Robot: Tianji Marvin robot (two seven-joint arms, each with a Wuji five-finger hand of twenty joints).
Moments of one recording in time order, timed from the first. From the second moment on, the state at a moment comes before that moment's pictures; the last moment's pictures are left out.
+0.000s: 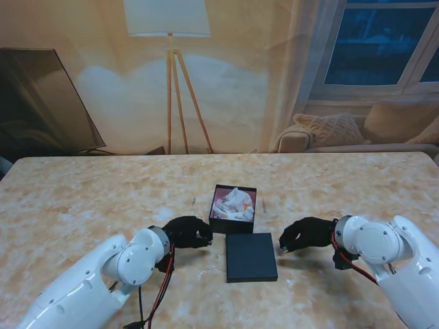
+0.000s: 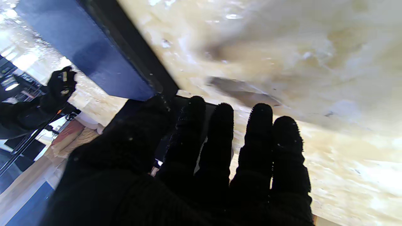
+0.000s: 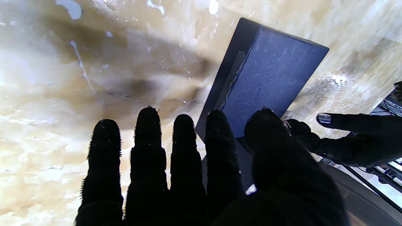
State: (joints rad) left arm 1.37 -1.06 -0.92 -1.54 0.59 0.08 -0.25; right arm -1.45 -0.95 1.29 -1.58 -0.54 -0.10 0.75; left_hand 0.80 -0.34 0.63 -0.16 0.79 0.20 0.32 0.42 0.72 0.22 0.41 0.40 0.59 0.31 0.42 0.62 0.25 0.25 0.94 0.55; right_hand 0.74 -0.26 0.39 -0.08 0.63 -0.02 0.46 0.47 0.80 0.05 0.20 0.33 0.77 0.10 0.23 0.35 0.34 0.26 0.95 0.37
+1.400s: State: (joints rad) left arm 1.30 -1.03 -0.86 -1.53 0.50 0.01 -0.40; right arm -1.34 -0.91 1.16 -1.57 -0.55 -0.10 0.95; left_hand 0.91 -0.35 0.43 -0.18 0.81 0.10 0.44 0.39 0.72 0.13 0.39 0.32 0.39 0.14 0.19 0.44 0.19 0.20 0.86 0.46; right_hand 0.82 -0.12 0.17 -0.08 0.53 -0.03 0.36 0.45 0.62 0.00 0.13 0.25 0.65 0.11 0.19 0.37 0.27 0.26 0.87 0.40
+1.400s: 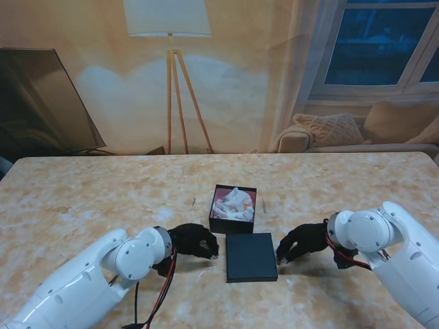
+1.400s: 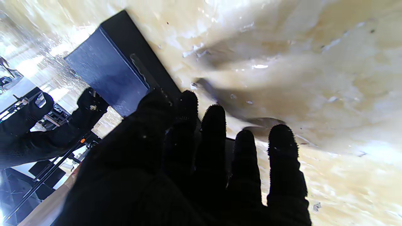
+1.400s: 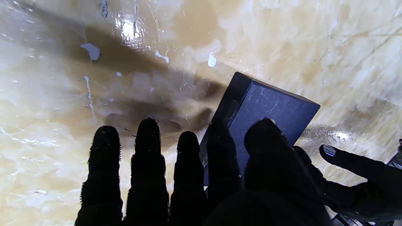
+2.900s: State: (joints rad) left arm 1.27 -1.01 -0.82 -1.54 0.44 -0.02 -0.51; right arm -1.25 -0.89 1.05 -1.57 -0.59 -0.13 1.01; left_hand 0.86 -0.29 0.43 -0.16 0.75 0.11 0.33 0.38 0.61 0.08 0.31 0.28 0.31 0.08 0.11 0.36 0.06 0.04 0.77 0.43; right_hand 0.88 -0.07 0.05 -0.07 0.44 -0.02 0.28 0.45 0.44 -0.03 0.05 0.17 0.60 0.09 0.32 0.39 0.19 0.25 0.81 0.40
